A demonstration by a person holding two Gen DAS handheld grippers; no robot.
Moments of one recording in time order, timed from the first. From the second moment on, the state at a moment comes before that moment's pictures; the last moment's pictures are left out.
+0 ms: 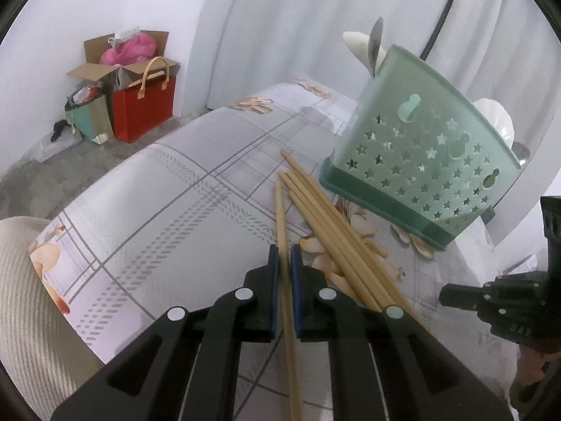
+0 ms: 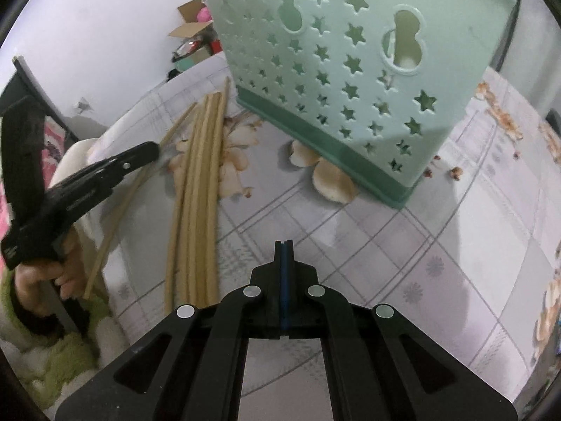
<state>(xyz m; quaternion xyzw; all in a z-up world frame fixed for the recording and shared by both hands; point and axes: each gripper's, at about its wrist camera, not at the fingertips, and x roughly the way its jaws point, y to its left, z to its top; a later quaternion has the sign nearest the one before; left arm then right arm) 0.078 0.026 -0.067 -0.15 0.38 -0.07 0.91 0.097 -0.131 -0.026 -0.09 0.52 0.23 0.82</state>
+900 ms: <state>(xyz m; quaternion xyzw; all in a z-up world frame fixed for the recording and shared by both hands) 0.078 0.026 -0.069 -0.15 0.38 -0.07 0.91 0.126 -0.058 -0.037 -0.14 0.49 0.30 0.81</state>
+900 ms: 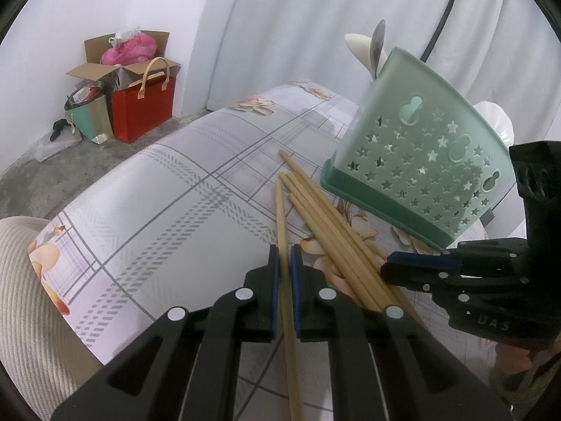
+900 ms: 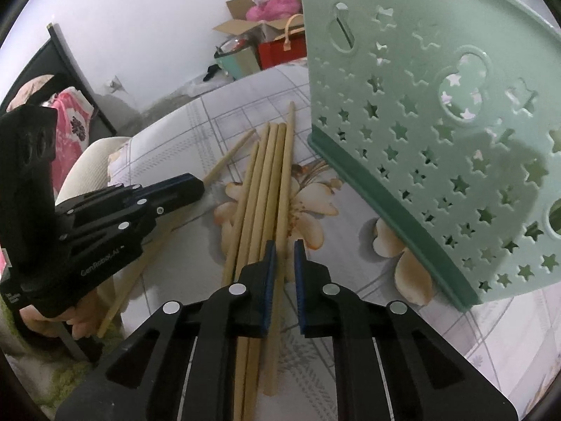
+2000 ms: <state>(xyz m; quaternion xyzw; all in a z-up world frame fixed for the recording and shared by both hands) 0.115 0.000 -0.061 0.03 0.42 -0.01 0.91 0.145 -0.054 -0.045 -0.14 0.48 0.26 0.82</state>
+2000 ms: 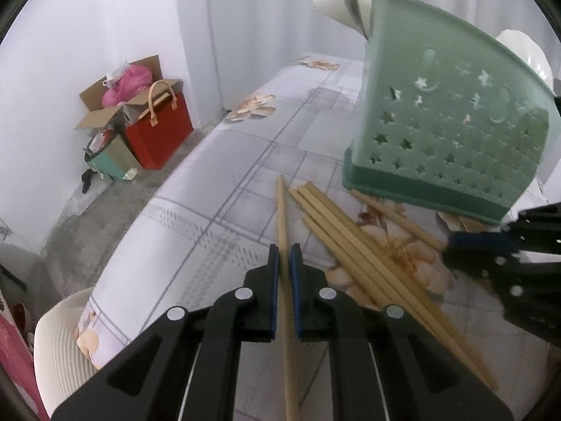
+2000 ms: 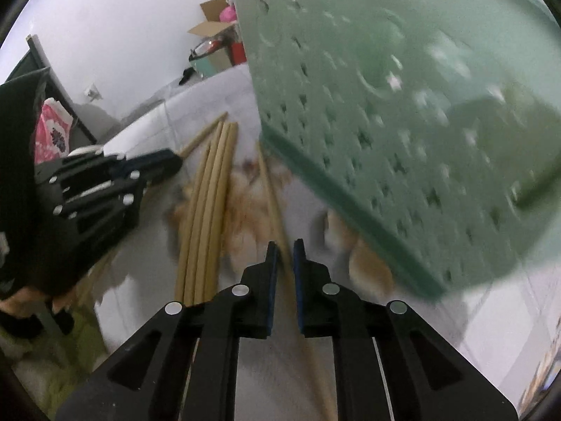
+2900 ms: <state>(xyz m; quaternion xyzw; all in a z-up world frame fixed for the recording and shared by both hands) 0.052 0.058 0.047 -0.18 0.28 -0.13 0.93 0.081 -0.124 0.050 -0.06 0.34 0.29 0.89</state>
